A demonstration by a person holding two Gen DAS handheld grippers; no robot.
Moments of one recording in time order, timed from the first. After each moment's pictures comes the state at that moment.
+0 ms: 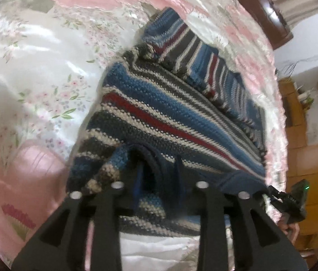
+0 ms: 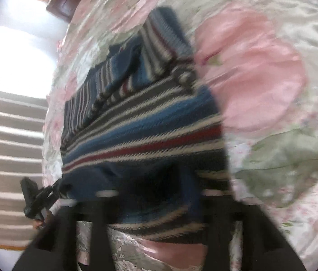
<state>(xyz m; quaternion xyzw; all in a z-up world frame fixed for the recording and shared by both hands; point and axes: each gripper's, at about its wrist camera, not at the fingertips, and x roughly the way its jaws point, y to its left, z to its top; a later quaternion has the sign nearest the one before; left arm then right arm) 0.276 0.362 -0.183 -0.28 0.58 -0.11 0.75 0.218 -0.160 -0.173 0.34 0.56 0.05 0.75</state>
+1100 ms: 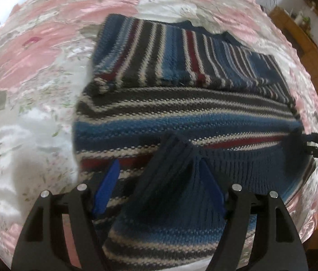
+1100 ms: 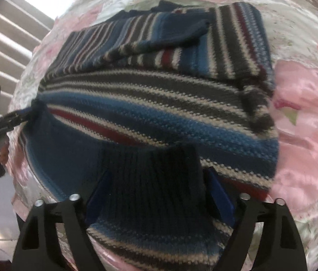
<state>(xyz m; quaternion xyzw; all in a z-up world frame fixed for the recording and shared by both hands) 0.321 0.298 -0.180 -0.01 0.60 -0.16 0.78 0.273 -0.077 -0.189 0.07 0.63 0.16 0.76</state>
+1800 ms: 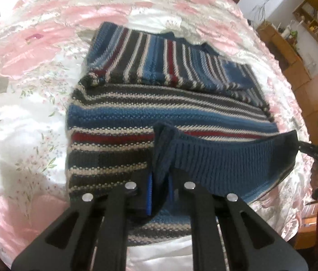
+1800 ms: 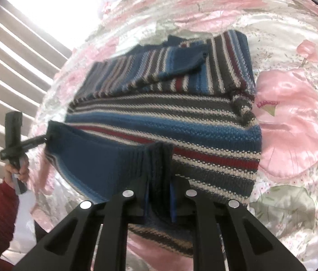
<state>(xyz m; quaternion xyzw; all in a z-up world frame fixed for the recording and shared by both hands) 0.277 0.310 -0.145 -0.08 0.57 -0.20 0.80 0.225 -0.098 -0.127 0.15 0.55 0.17 0.81</state>
